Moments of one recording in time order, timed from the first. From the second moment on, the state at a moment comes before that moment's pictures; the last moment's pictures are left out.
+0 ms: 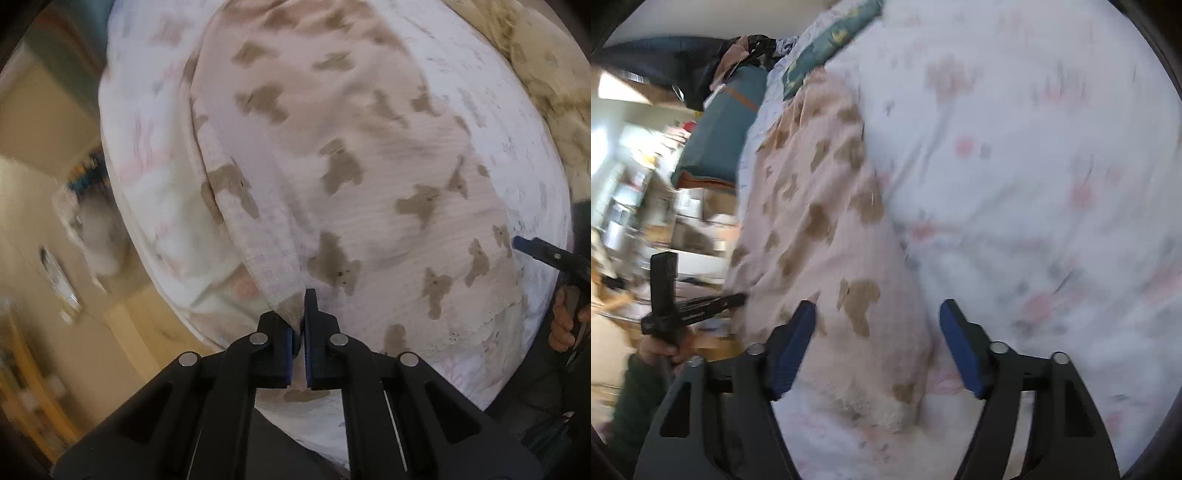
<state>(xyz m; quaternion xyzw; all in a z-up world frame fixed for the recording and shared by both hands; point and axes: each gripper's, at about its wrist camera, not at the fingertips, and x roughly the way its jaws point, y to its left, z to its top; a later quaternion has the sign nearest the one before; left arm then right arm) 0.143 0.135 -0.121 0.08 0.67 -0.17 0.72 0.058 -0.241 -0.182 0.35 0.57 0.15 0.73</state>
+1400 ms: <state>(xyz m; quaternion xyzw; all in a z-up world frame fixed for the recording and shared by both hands) 0.131 0.075 0.262 -0.14 0.29 -0.15 0.93 0.100 -0.321 0.245 0.26 0.30 0.22 0.89</state>
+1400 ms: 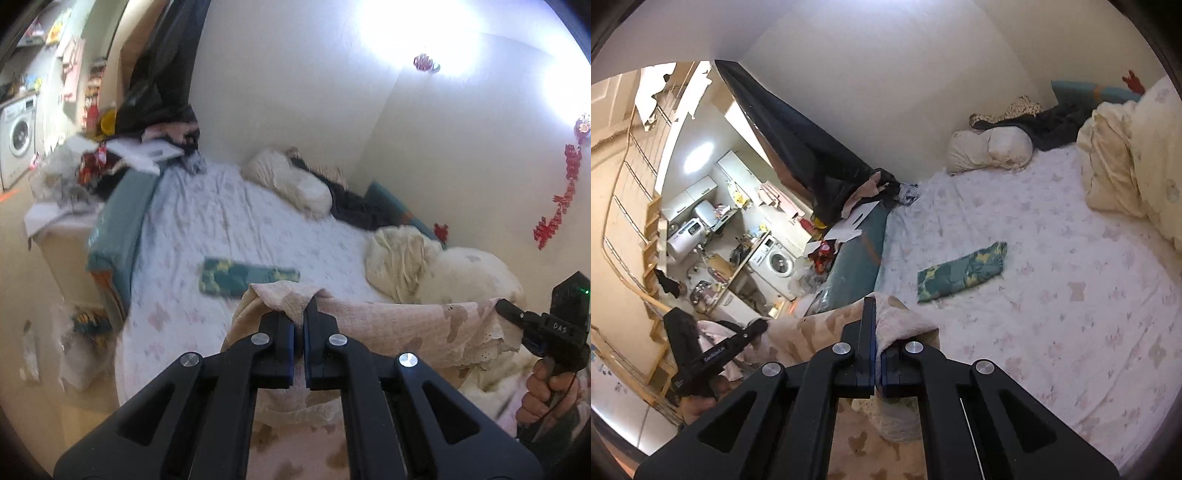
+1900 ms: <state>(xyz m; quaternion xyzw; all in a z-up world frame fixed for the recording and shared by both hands) 0.099 0.058 0.071 -0.09 0.48 -0.16 0.86 0.081 -0.320 0.106 0.19 0.41 0.18 0.87</state>
